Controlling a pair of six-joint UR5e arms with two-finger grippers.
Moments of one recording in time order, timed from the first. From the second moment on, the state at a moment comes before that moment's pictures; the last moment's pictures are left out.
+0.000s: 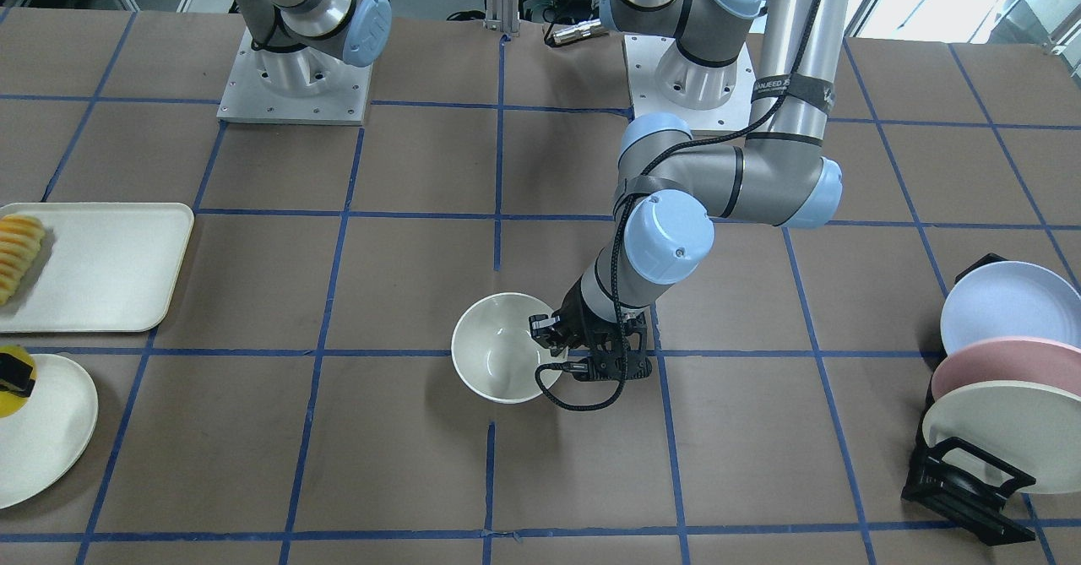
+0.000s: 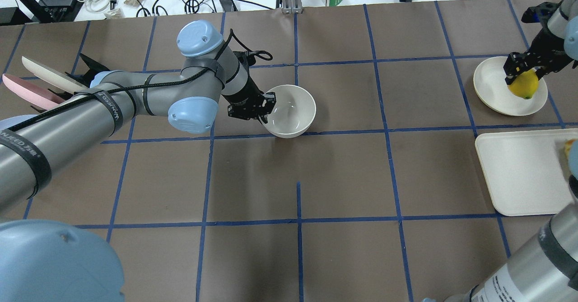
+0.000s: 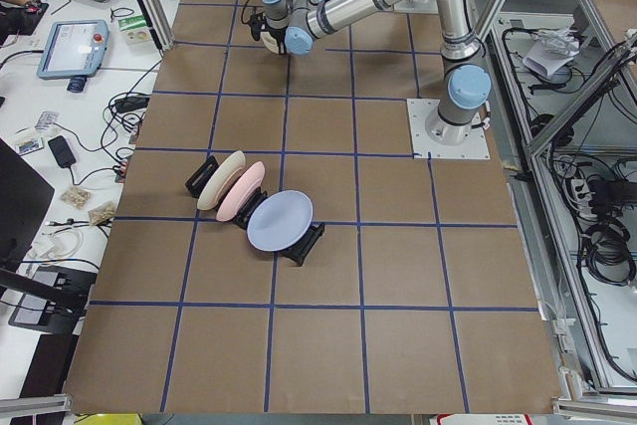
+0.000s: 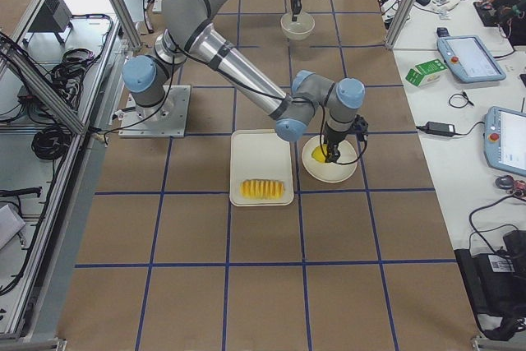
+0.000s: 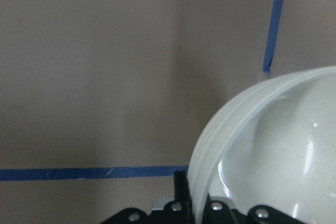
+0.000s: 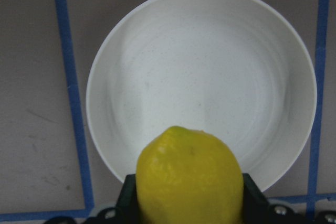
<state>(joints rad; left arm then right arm) -1.73 -2.03 -1.76 -0.91 1.31 -0.29 1.09 -1.07 1.48 -1.96 -1.63 -0.44</state>
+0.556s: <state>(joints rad) -1.75 -2.03 -1.76 -0.88 1.29 -0.30 1.27 -1.22 1.48 -1.79 -1.62 -0.17</state>
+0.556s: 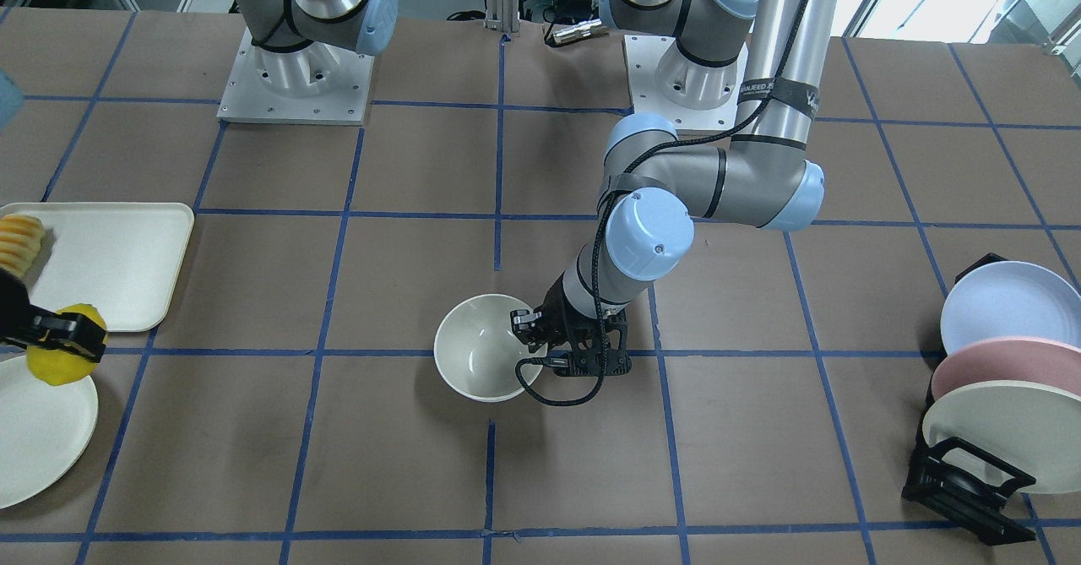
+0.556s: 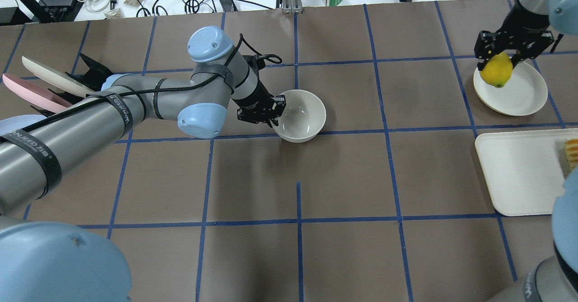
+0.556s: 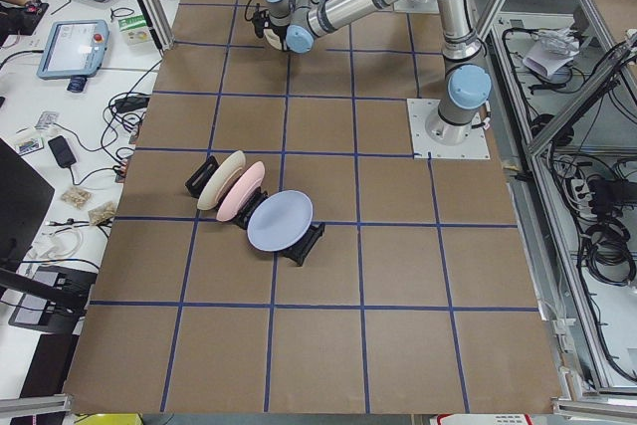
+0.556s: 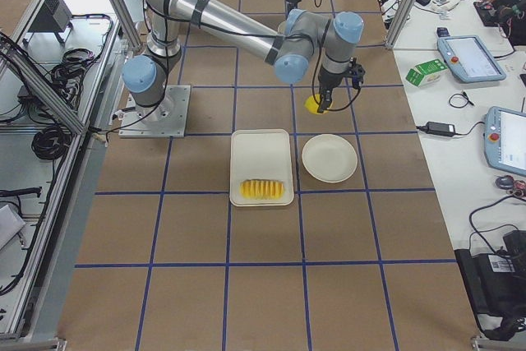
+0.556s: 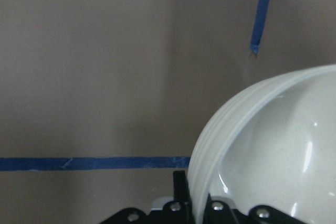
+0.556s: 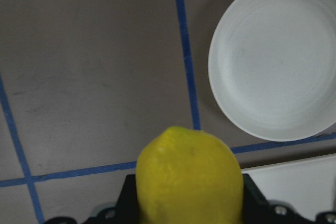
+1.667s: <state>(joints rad) -1.56 -1.77 -1.58 -1.43 1.52 -0.04 1.65 -1.26 1.48 -1.80 -1.46 0.29</state>
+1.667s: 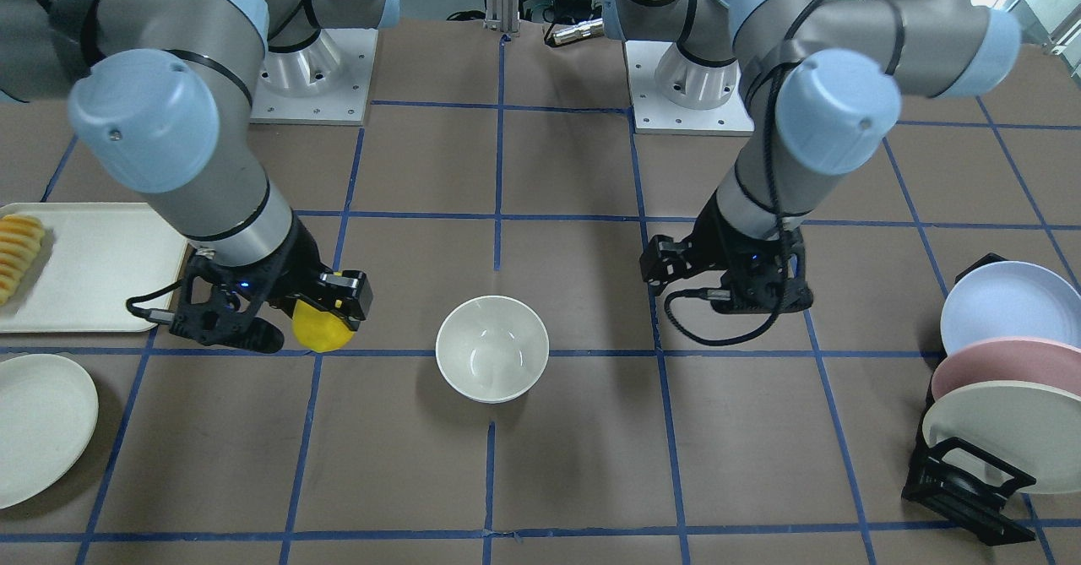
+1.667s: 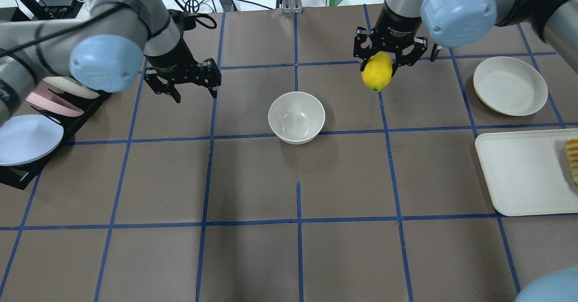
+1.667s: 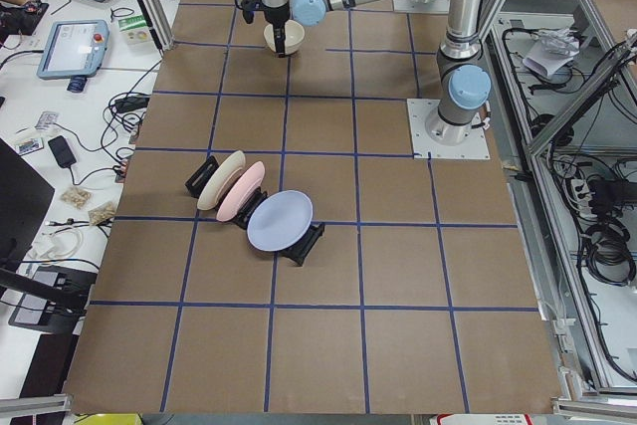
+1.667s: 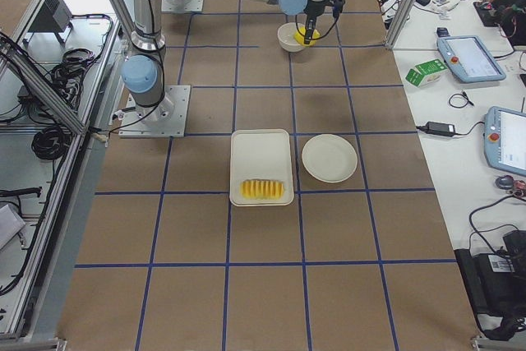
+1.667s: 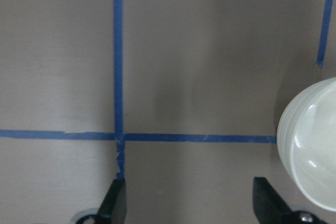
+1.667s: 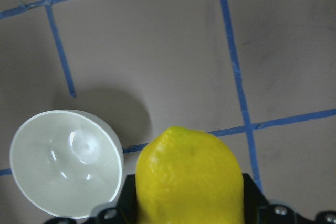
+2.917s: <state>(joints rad) -1.53 -1.65 -1.46 -1.63 1.53 0.06 1.90 -1.06 1.52 -1.99 -1.45 0.48</state>
